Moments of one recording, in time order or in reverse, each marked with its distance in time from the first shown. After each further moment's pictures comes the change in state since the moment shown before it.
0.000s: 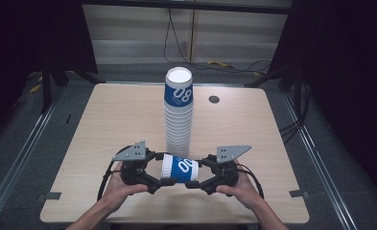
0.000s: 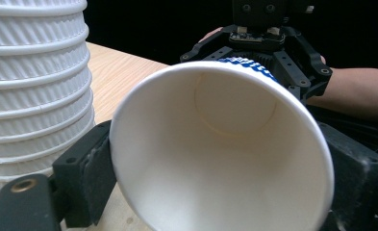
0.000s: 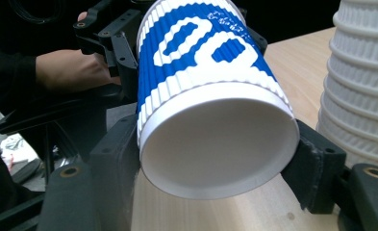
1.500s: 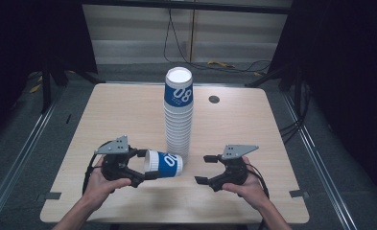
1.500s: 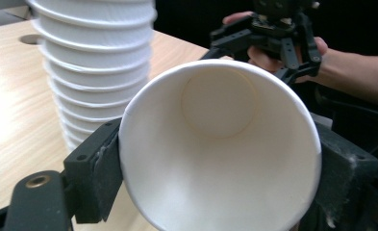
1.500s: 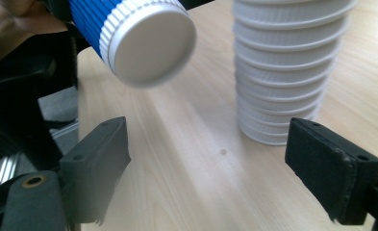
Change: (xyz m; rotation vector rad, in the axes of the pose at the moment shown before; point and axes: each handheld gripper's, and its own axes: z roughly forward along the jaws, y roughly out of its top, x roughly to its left) left arm 0.013 0.007 -0.050 0.096 0.129 -0.046; right arm -0.006 -0.008 -0.024 0.112 -0.268 0.071
